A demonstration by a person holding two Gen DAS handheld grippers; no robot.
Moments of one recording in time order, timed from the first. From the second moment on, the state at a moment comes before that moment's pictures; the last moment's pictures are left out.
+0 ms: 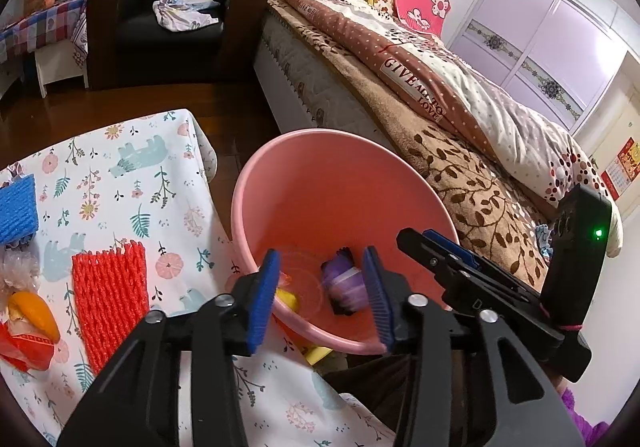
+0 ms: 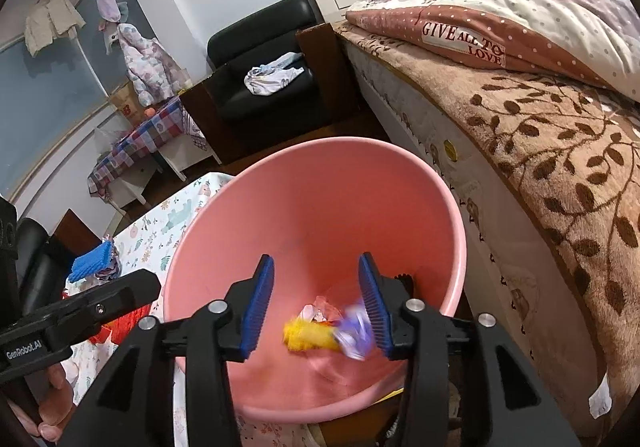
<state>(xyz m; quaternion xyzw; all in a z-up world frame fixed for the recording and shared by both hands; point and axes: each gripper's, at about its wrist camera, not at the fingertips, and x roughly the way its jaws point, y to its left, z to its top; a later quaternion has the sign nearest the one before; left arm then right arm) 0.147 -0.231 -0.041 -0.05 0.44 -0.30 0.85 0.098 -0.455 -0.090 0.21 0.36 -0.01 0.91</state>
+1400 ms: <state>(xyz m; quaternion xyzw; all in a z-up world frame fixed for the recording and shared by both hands) 0.079 -0.098 0.005 -0.05 0.36 -0.17 0.92 0.056 -0.357 -0.033 0.16 0.31 0.09 0.93</state>
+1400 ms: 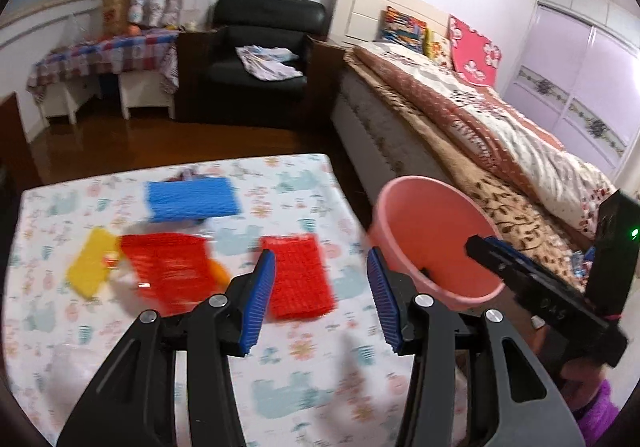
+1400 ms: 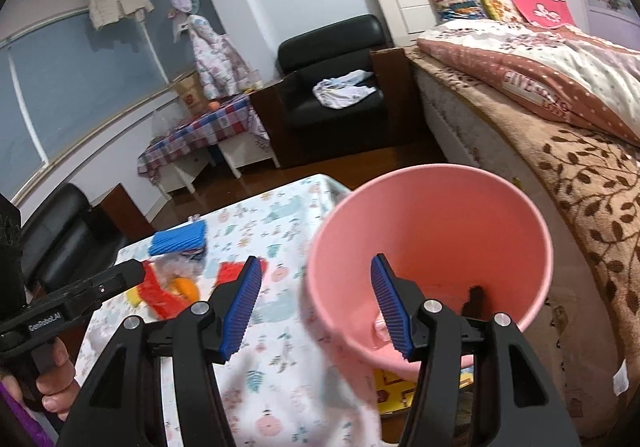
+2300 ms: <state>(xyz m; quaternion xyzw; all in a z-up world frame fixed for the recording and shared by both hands) 0.030 0.037 -0.008 -0.09 0.35 -0.05 0.93 0.045 -0.250 -0.029 0.11 0.34 0.18 0.92</state>
